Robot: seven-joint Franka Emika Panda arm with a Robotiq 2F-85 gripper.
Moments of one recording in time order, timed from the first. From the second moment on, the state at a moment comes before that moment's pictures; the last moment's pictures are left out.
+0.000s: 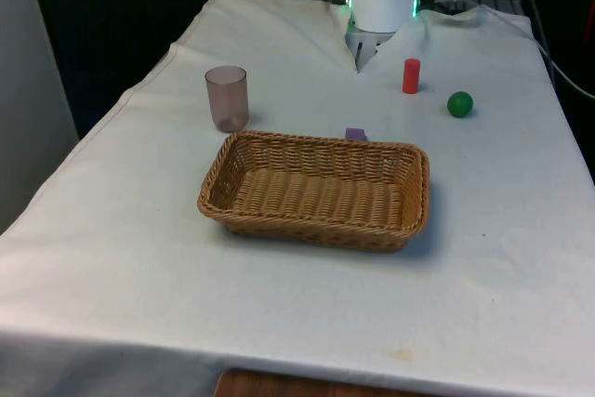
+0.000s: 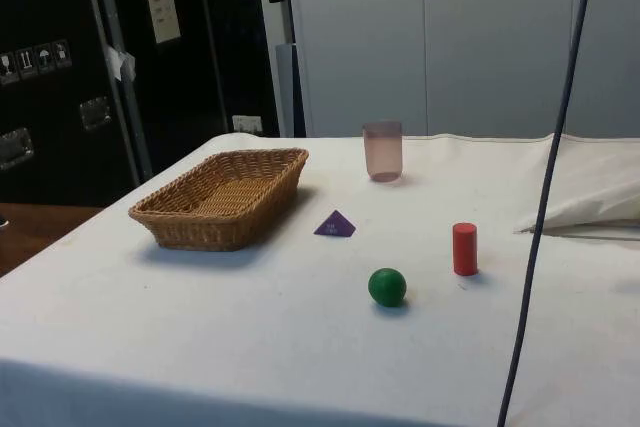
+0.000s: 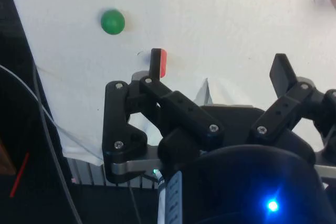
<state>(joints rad) 0.25 0.05 -0.26 -1.86 0.04 1.85 -0.03</state>
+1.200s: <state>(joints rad) 0.25 0.02 -0.22 -2.14 0.01 2.11 0.00</state>
